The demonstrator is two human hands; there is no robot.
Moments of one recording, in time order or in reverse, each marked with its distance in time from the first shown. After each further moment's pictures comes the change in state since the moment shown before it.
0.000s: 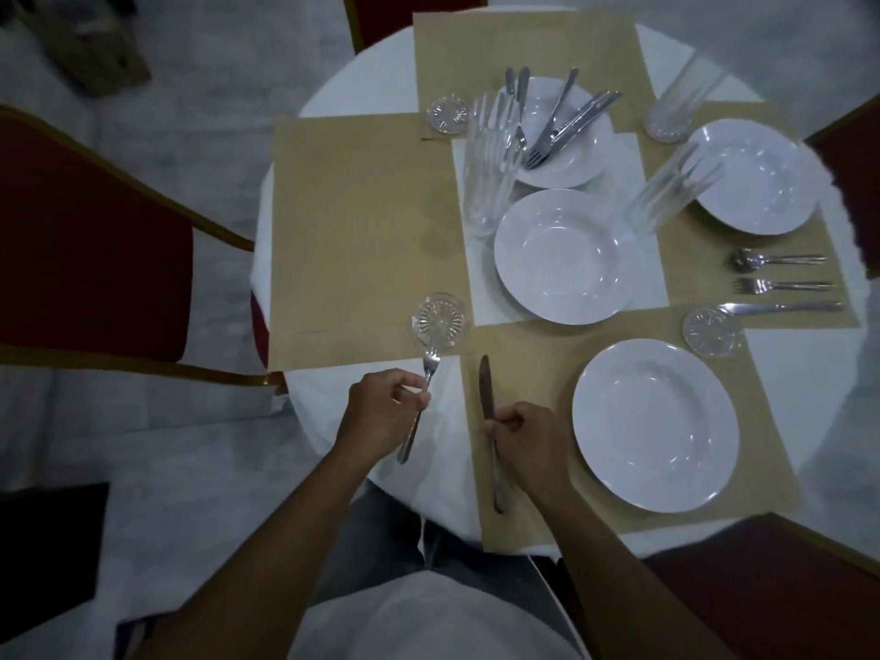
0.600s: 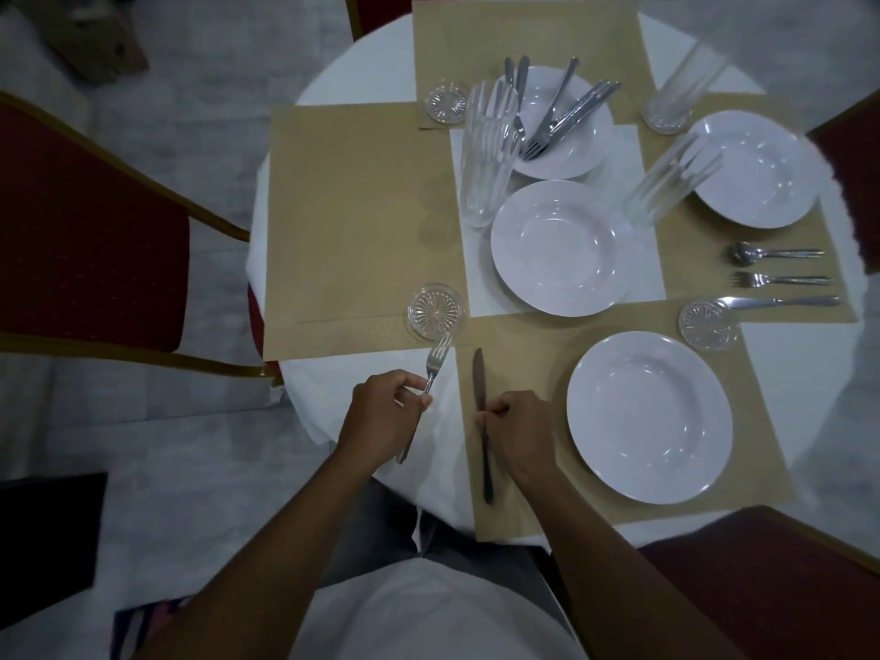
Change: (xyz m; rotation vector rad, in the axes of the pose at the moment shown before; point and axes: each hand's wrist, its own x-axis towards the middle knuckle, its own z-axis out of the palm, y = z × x) left_hand -0.007 -0.008 0.012 0.072 0.016 0.050; right_hand 0.009 -0.009 0.006 -0.046 0.000 0.034
